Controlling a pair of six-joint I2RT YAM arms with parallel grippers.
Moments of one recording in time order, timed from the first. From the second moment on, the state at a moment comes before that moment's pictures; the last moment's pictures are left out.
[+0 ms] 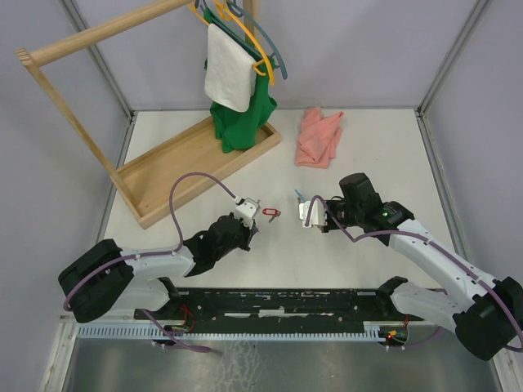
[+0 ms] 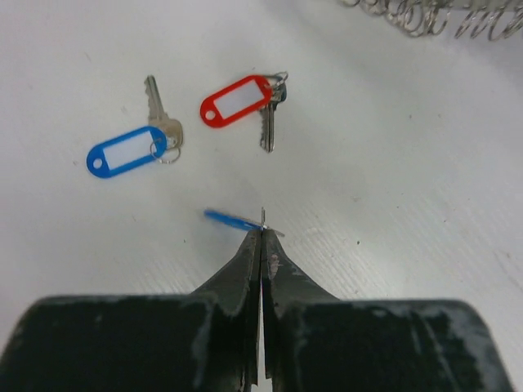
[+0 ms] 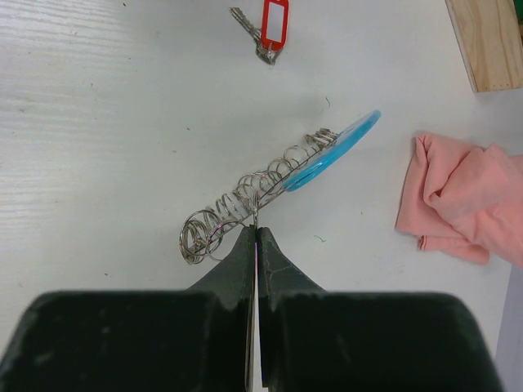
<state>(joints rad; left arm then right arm) -0.90 1.27 0.33 0.42 -0.22 -0.21 0.57 1.05 0.79 -0.56 -0.36 -1.04</state>
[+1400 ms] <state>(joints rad) -0.91 1.44 0.36 1.06 0.42 0.57 0.62 1.02 0.75 -0.47 -0.45 -1.35</state>
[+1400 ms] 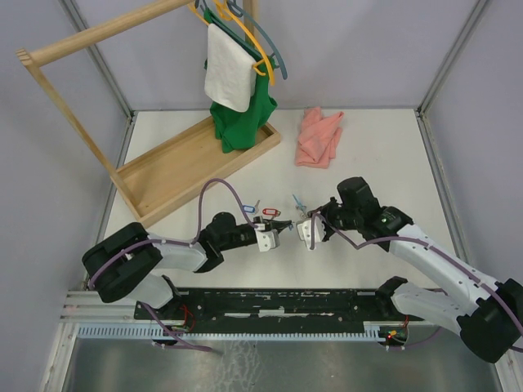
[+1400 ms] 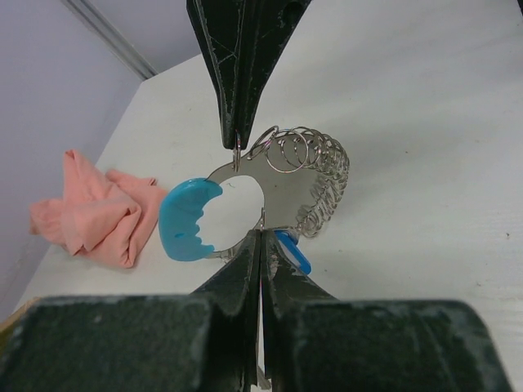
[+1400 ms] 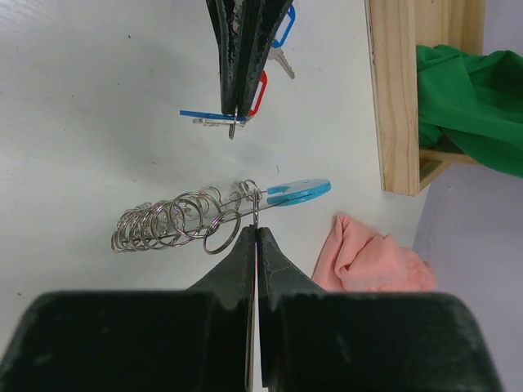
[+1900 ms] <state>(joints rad) -0.92 1.50 0.39 1.13 0.39 0.64 0.66 1.04 0.73 -0.45 -0.43 -1.34</state>
